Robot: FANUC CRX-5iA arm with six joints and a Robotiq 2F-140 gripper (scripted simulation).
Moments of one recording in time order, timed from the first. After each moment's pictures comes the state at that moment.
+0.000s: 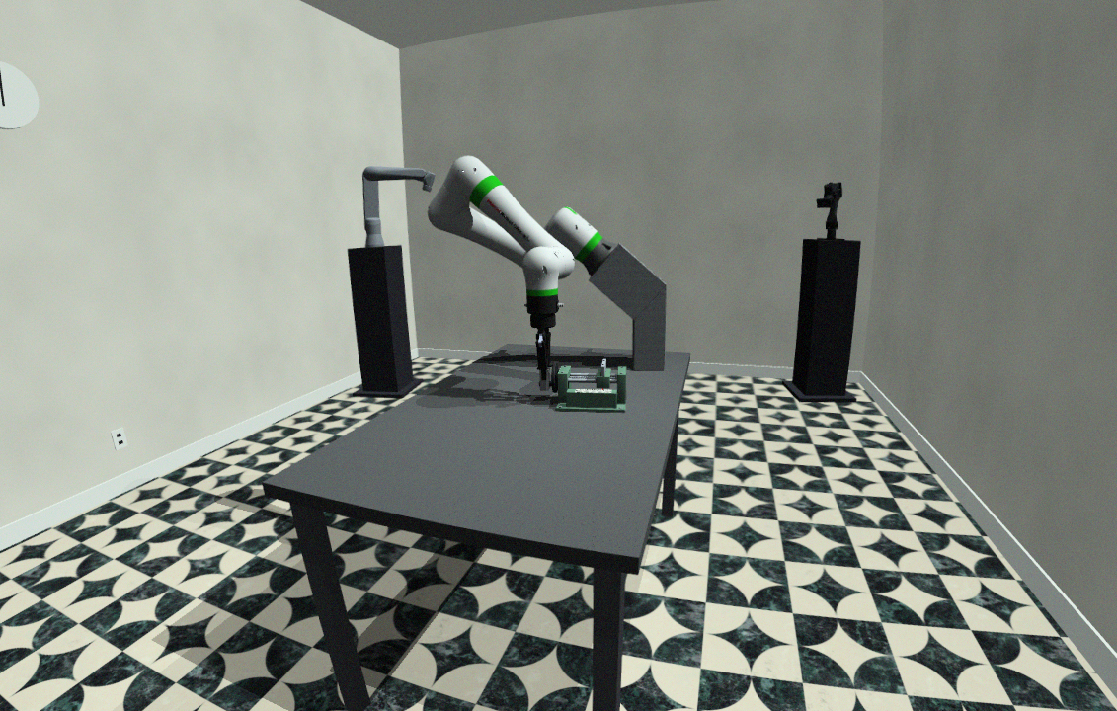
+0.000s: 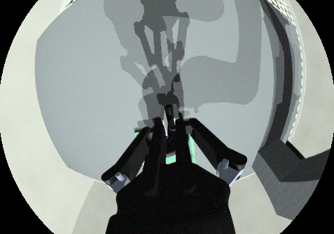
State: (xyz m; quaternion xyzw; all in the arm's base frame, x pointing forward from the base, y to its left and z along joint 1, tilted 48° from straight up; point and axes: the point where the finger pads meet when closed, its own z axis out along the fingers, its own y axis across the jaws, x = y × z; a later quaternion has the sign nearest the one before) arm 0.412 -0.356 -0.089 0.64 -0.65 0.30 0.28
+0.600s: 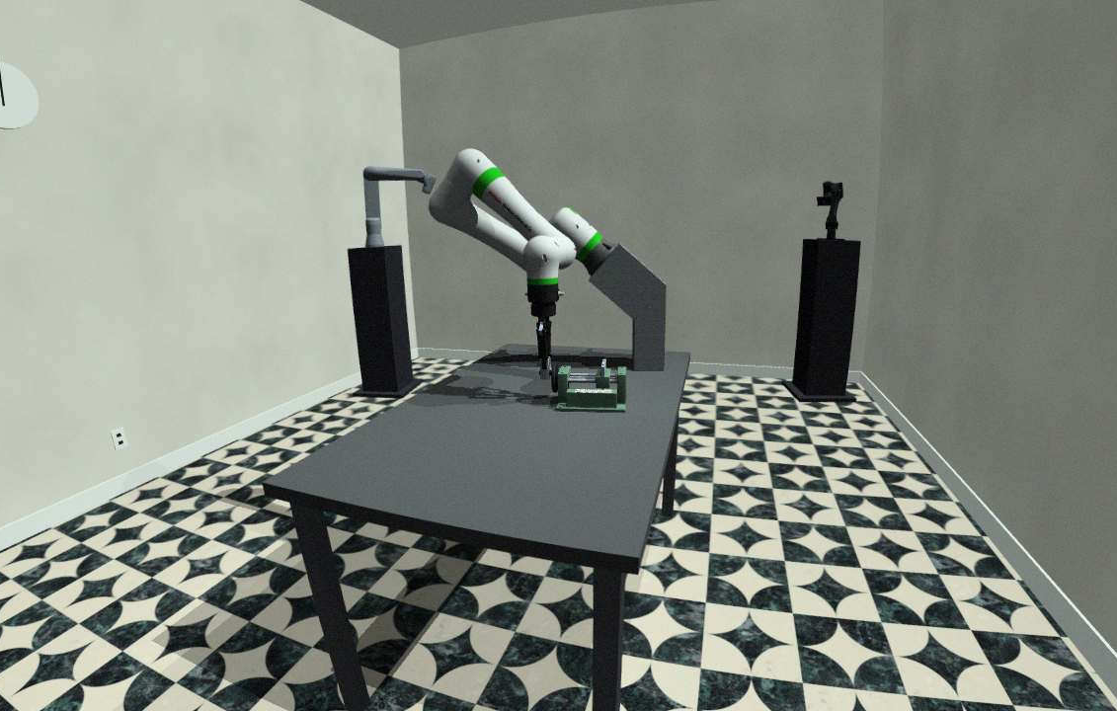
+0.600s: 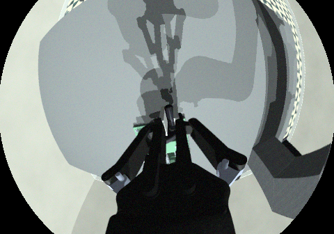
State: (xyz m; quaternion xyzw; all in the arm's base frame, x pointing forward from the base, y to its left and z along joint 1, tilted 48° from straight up) arm 0.398 -0.332 -0.068 0.64 -0.65 0.30 0.28
